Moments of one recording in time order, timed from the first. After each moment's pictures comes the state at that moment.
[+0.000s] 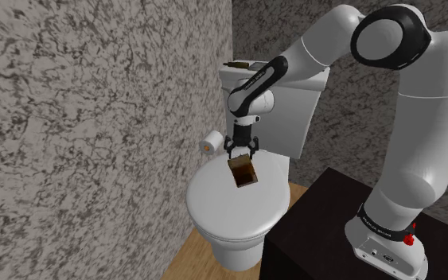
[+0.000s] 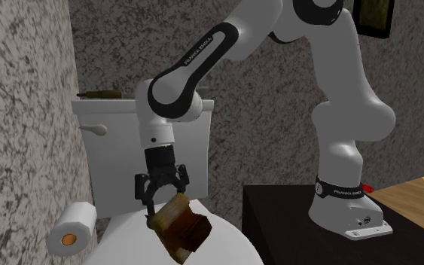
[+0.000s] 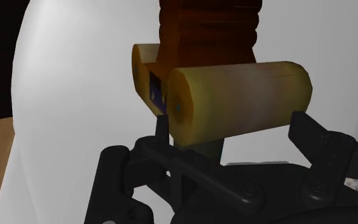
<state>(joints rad) -0.04 0.28 0.13 -2.16 0.32 2.25 0.58</state>
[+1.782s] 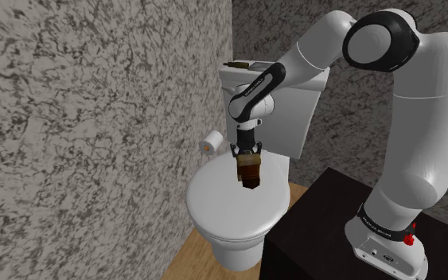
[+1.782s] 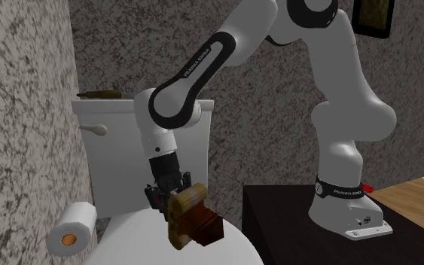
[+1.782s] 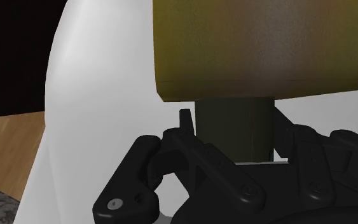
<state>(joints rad) -0.02 0.32 0.08 -2.15 0.24 2.20 0.57</state>
